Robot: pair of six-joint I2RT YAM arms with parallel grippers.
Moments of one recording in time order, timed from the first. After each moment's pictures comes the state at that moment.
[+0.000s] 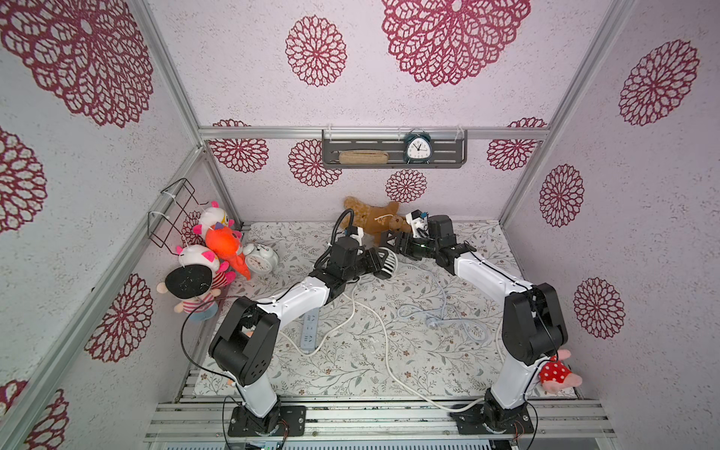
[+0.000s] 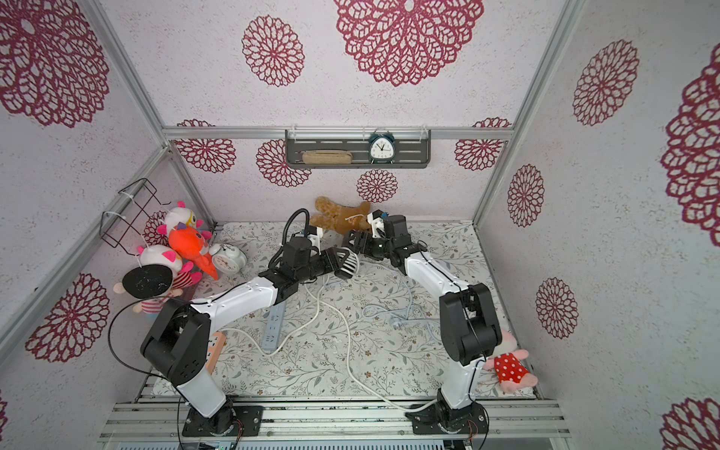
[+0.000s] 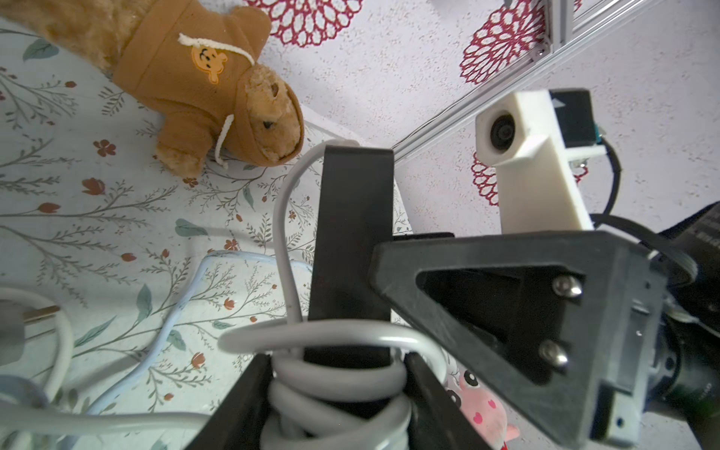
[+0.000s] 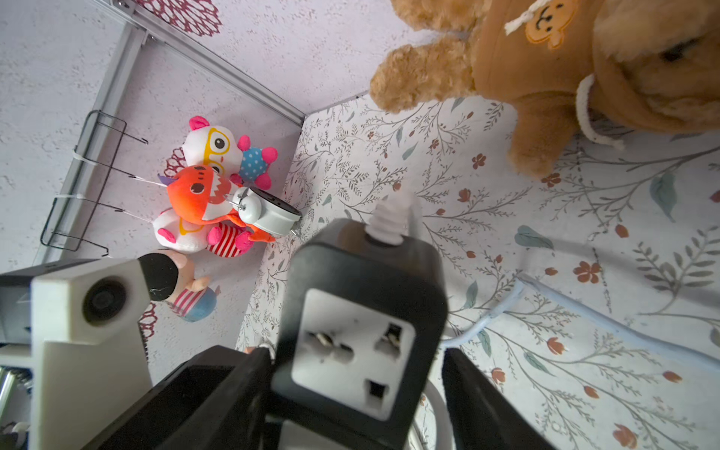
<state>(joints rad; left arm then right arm) -0.58 1.73 1.15 0.20 0.17 -0.79 0.38 1.81 1.40 -0.12 -0.56 0.63</state>
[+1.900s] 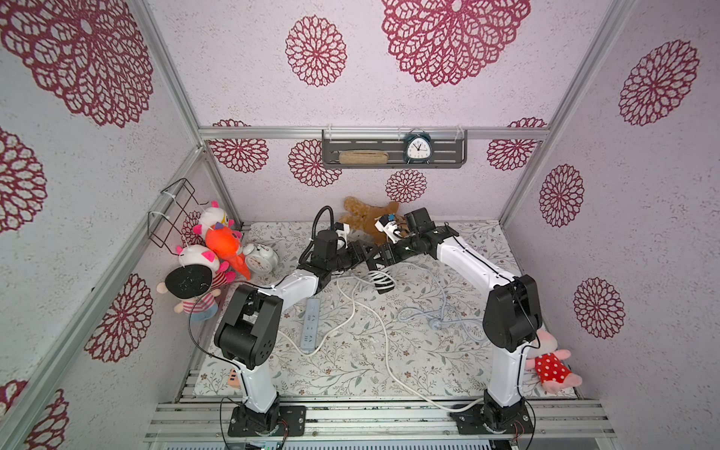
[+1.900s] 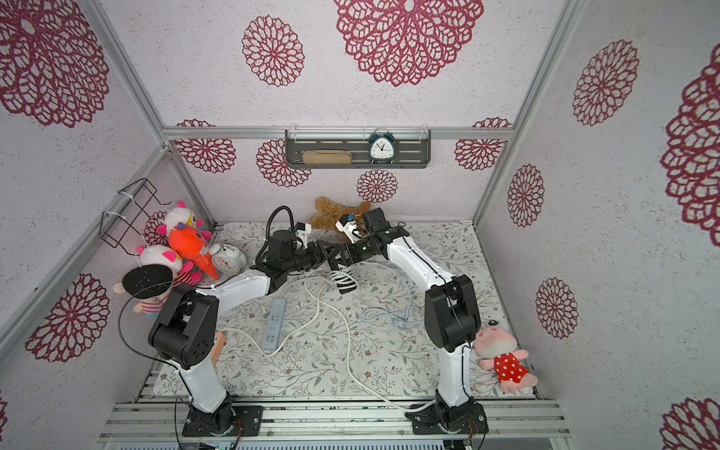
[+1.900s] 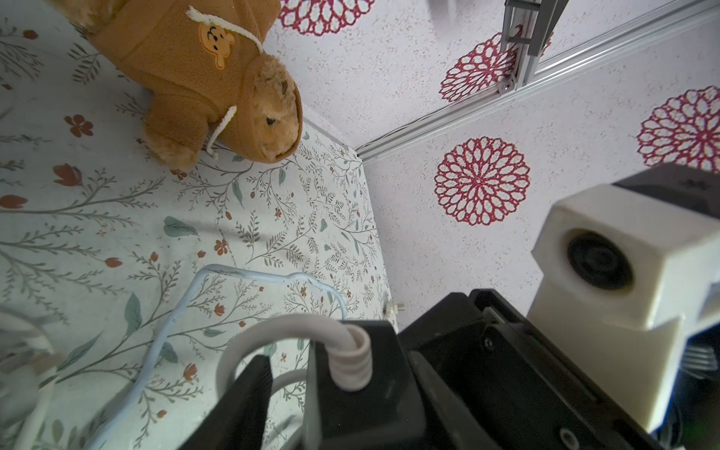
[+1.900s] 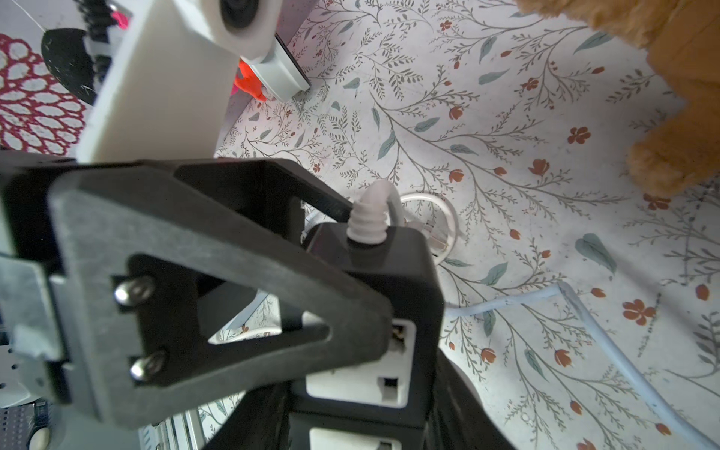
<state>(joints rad) -0.41 1.83 1.17 0.33 0.50 -0.92 0.49 1.96 1.76 -0.66 -0.62 0.04</state>
